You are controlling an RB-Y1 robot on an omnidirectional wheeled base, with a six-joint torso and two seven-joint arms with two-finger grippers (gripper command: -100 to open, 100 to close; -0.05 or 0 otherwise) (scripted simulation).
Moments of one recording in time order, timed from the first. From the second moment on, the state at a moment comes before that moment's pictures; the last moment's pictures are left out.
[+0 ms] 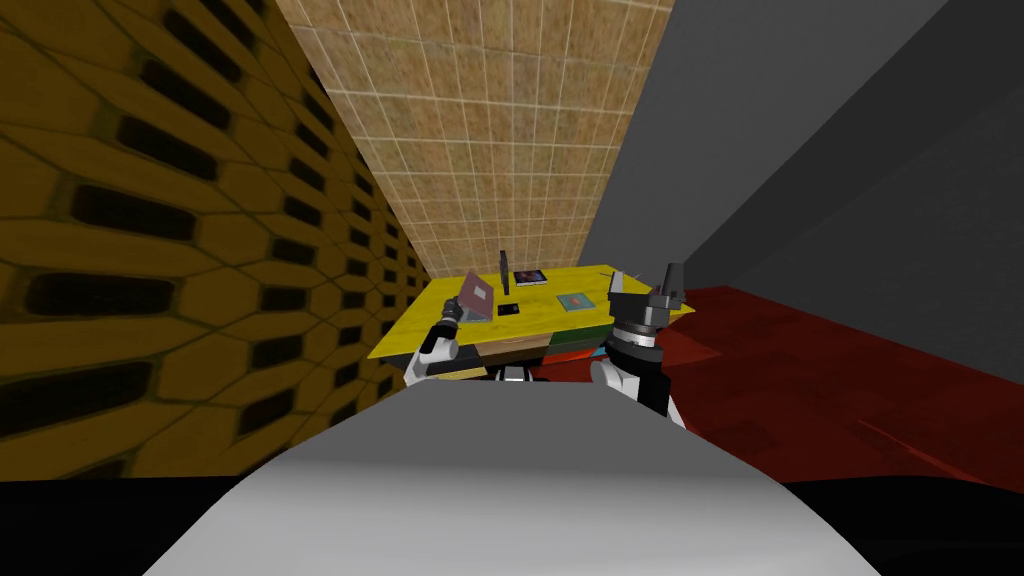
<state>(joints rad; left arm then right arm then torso) 0.15 0.06 0.10 -1.79 0.15 0.07 0.05 0.48 -0.03 -0.05 -2.32 -0.10 -0.62 -0.13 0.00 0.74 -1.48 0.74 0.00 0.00</state>
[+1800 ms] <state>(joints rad) 0.15 0.09 0.12 -1.88 0.24 0.19 0.15 0.48 -0.03 -0.05 -2.32 -0.10 -0.62 -0.13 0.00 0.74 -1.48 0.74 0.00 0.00</state>
